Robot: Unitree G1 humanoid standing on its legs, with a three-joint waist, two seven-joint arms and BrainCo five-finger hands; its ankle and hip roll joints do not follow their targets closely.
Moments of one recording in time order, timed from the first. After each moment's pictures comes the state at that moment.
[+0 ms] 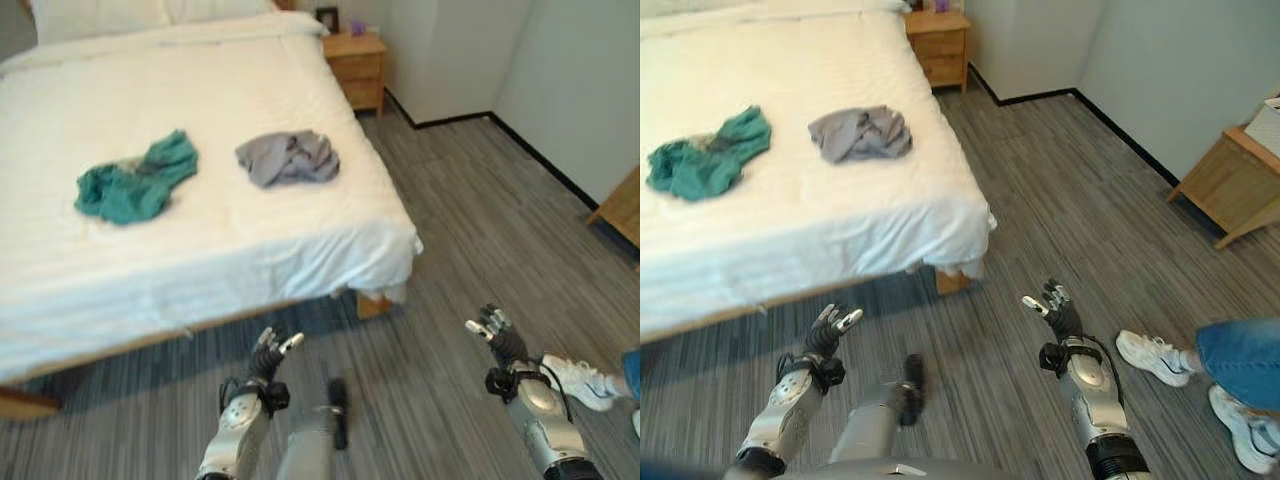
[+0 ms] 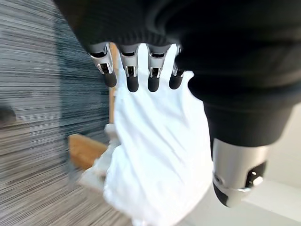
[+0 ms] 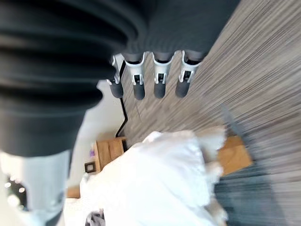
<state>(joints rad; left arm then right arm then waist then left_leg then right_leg) 0.11 0.24 -0.08 0.39 -0.46 -0.04 0.09 0.05 -0.31 0.13 0.35 0.47 -0.05 -0.07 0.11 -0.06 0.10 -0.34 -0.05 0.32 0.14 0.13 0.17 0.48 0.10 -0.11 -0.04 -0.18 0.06</state>
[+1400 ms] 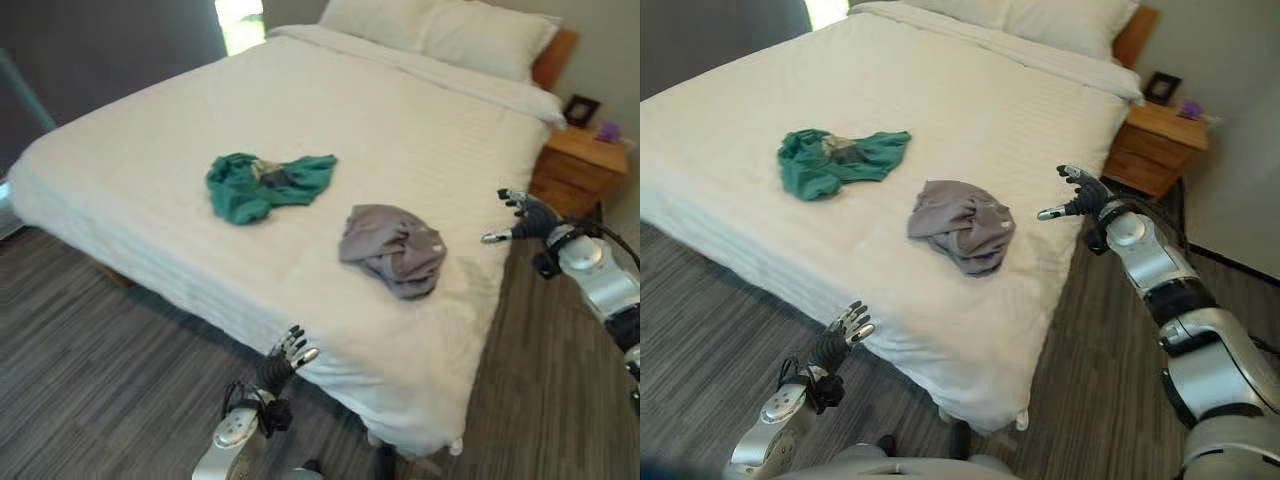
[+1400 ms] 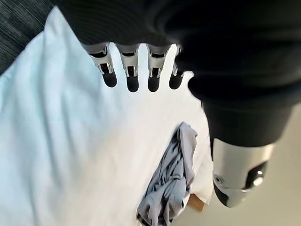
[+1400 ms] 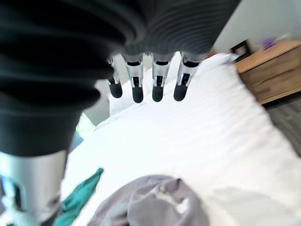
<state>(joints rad) 0.21 0.36 -0.22 0.17 -0.55 -0.05 -0.05 -0.96 -0.74 0.63 0.86 0.07 0.00 0.06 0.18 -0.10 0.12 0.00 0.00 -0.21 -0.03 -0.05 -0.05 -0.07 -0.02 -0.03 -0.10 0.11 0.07</state>
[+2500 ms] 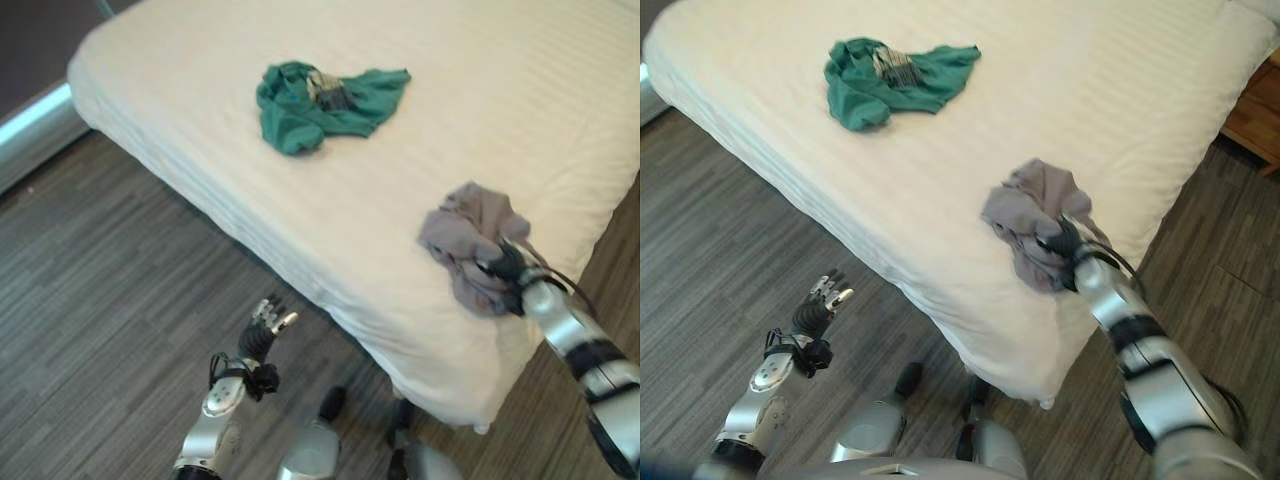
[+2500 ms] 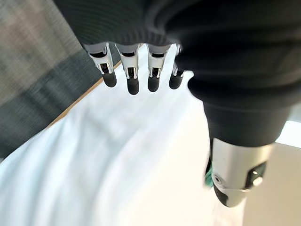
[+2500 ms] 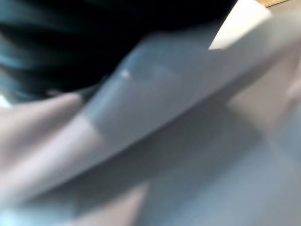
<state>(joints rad) 0.06 0.44 -0.05 0.21 -0.59 -0.08 0.04 -0.30 -0.69 0.21 0.59 -0.24 -0.02 -0.02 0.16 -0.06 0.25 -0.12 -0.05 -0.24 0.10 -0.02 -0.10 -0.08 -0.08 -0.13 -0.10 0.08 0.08</state>
